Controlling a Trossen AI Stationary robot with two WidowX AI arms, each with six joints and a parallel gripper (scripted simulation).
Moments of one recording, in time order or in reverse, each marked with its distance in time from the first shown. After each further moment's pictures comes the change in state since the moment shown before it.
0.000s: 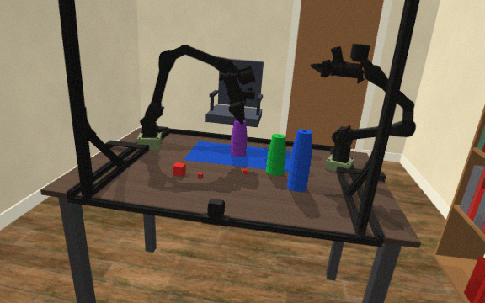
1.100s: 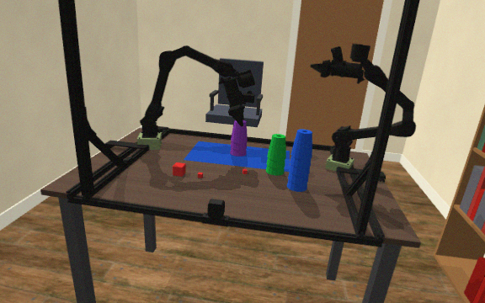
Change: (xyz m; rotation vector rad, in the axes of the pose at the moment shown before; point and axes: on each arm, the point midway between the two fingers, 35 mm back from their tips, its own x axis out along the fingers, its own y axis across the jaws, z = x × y) left arm 0.013 0.000 -0.006 -0.001 0.005 0.000; right arm 0.000 0.000 0.000 0.000 0.001 0.000
